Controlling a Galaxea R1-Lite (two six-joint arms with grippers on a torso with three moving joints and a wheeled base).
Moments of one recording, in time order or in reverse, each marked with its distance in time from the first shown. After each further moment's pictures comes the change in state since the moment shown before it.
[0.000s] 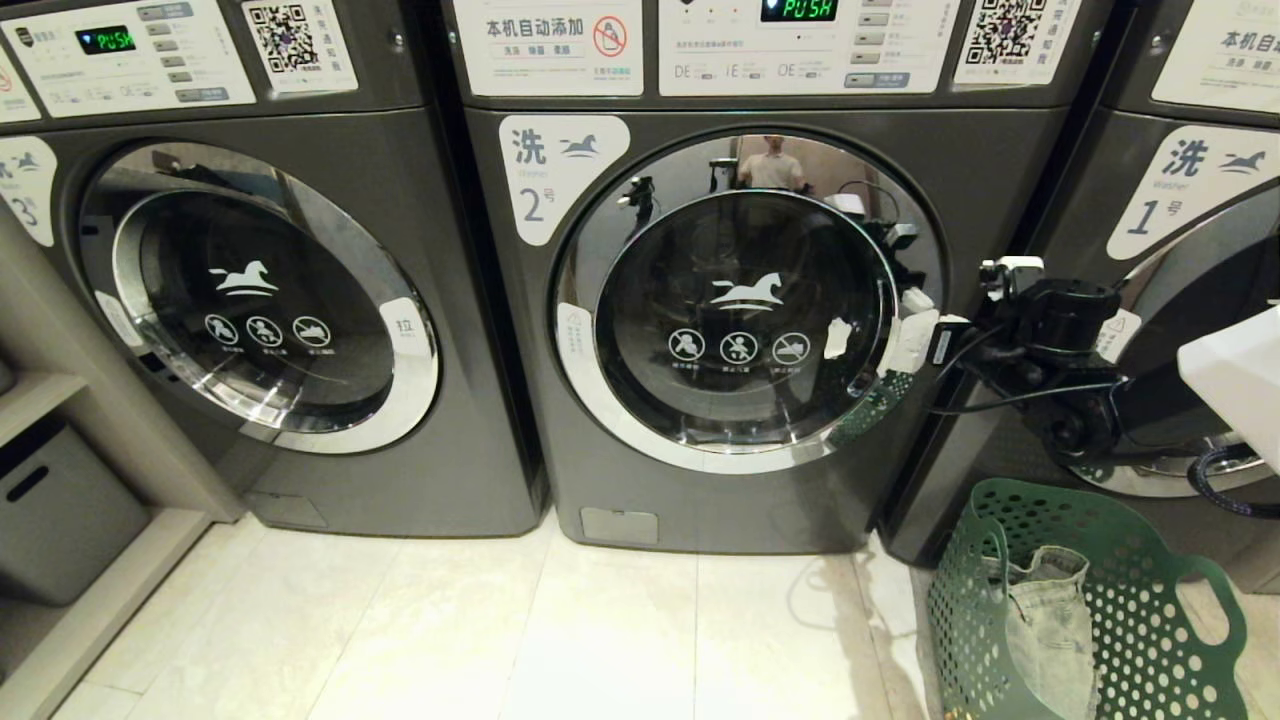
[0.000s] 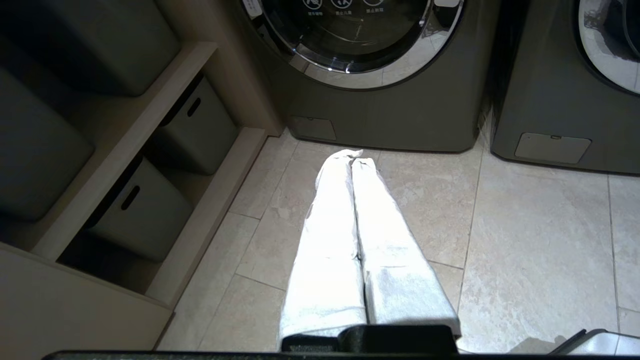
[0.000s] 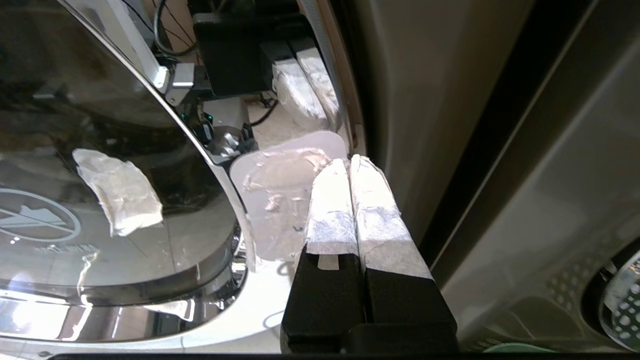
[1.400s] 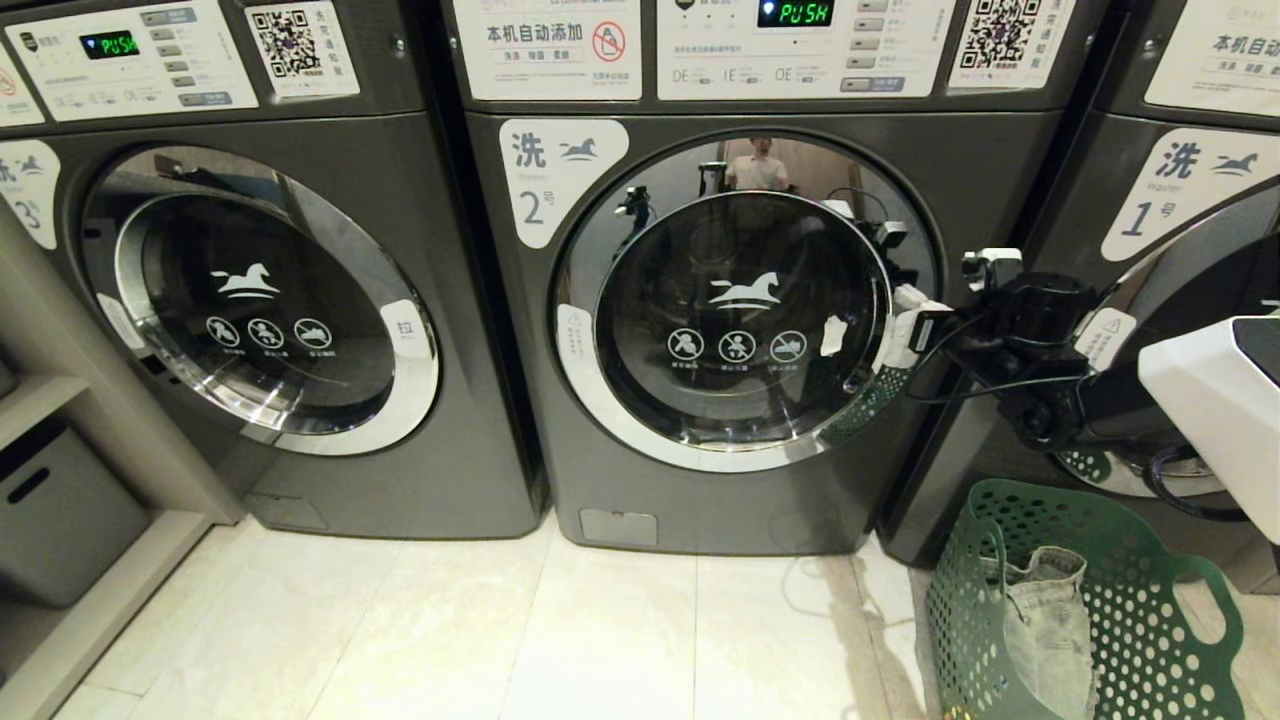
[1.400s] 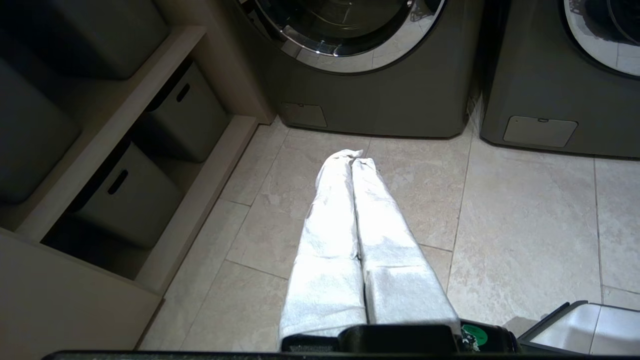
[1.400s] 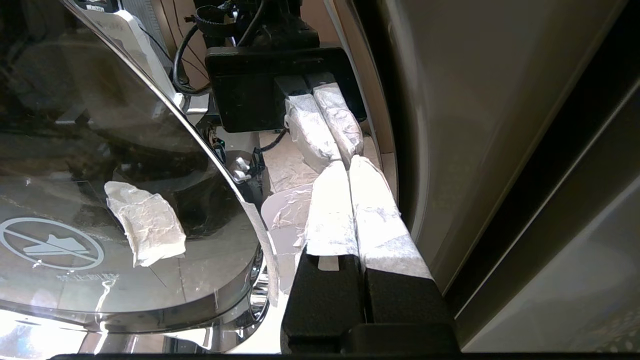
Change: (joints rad) left arm 0.118 -0.106 0.048 0.072 -0.124 0.000; right arm 0.006 0.117 -0.196 0.011 0.056 0.000
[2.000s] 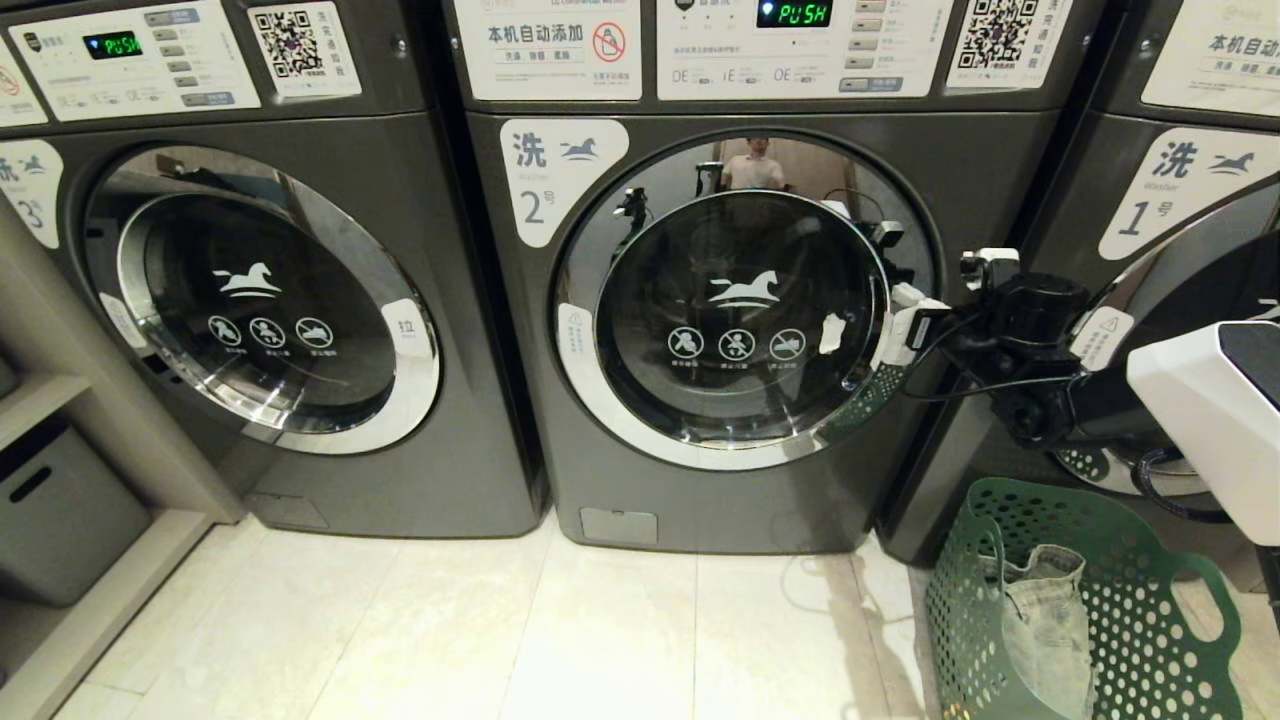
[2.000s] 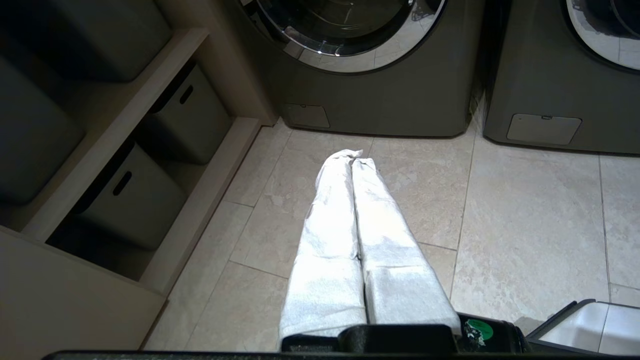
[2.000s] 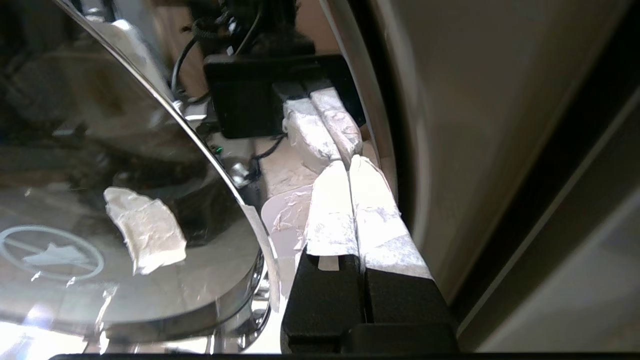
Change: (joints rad) left arm 0.000 -0.032 0.022 0.000 0.000 0.015; right arm -0.002 0.034 -0.053 -0.010 -0.001 0.016
